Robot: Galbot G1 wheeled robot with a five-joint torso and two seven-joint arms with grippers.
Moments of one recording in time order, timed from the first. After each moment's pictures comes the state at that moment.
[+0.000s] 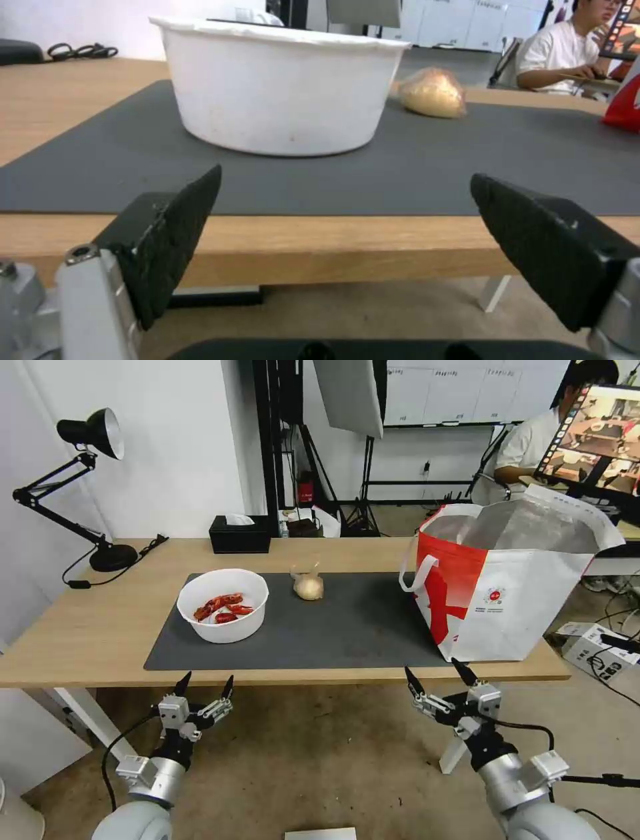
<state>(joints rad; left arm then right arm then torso) 1.63 -1.13 -0.52 -2.00 -0.45 -0.18 -0.02 -1.74 0.99 0.49 2.25 0.50 0.11 0.10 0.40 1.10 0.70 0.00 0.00</state>
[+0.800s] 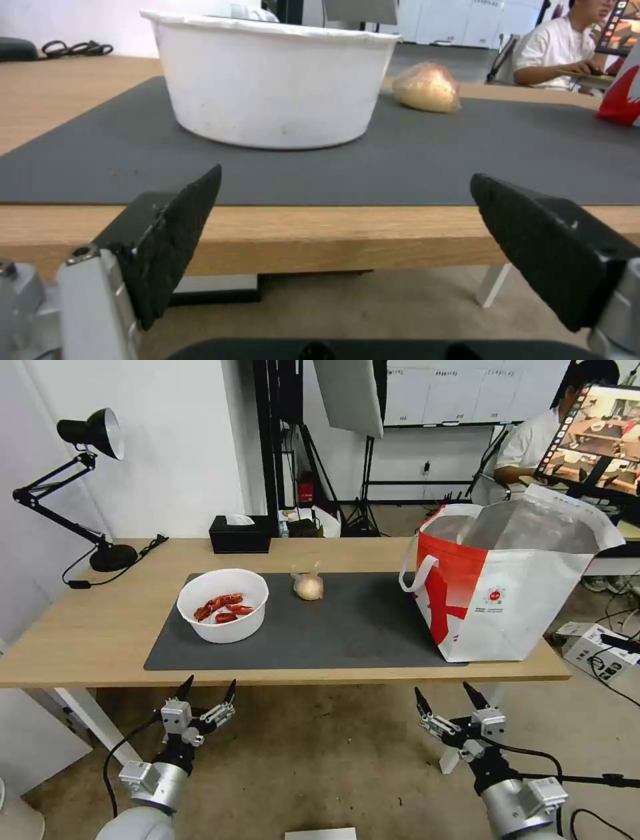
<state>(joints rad) 1.64 -1.14 -0.52 -2.00 -0.44 -0.18 -0.01 -1.82 1.09 0.48 2.22 0.39 0.11 0.15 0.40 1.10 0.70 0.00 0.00</state>
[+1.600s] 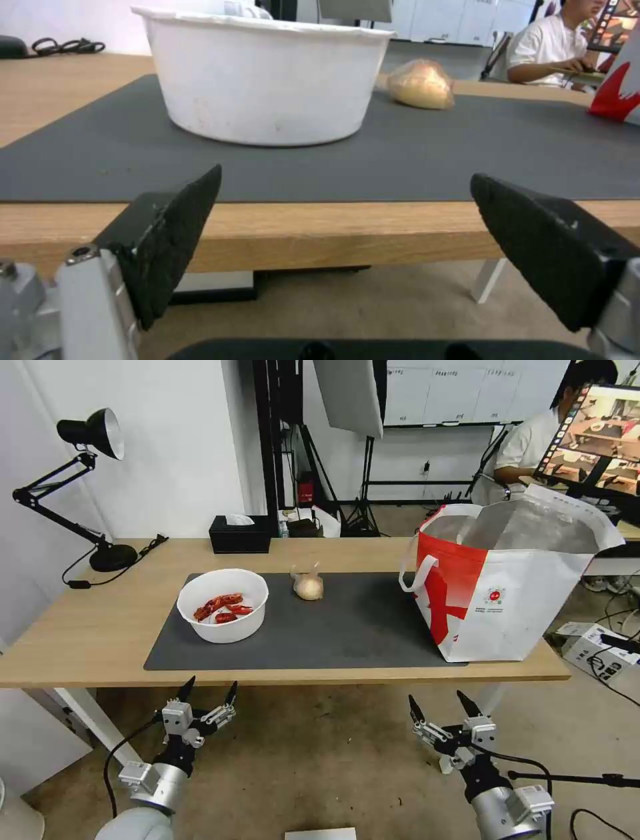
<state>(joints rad) 1.64 -1.14 -0.52 -2.00 -0.44 -0.18 0.00 -1.80 1.11 0.45 2.21 0.37 0.10 0.16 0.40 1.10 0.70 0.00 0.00</state>
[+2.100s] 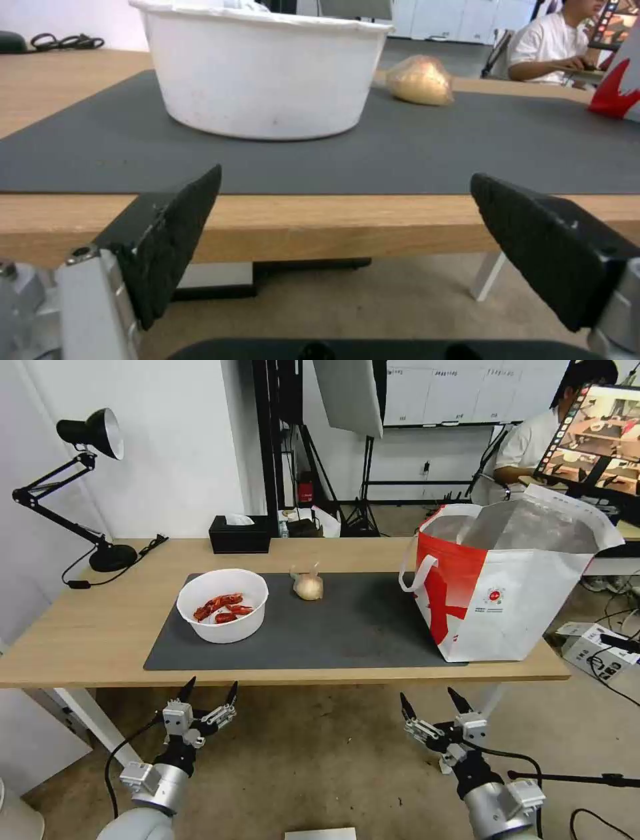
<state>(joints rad) 1.65 -1.15 -0.52 -2.00 -0.43 -0.18 0.00 -1.71 1.04 0.37 2.26 0.41 0.03 0.19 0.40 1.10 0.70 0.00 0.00</state>
